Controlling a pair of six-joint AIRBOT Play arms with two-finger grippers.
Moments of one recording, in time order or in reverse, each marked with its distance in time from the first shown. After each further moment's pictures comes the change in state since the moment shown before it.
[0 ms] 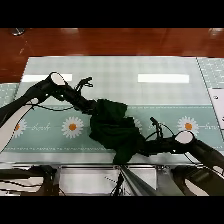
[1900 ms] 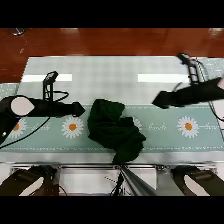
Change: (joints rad) left arm 0.000 0.602 -0.351 0.300 0.320 -0.354; right arm -0.322 0.021 0.773 -0.763 0.407 0.182
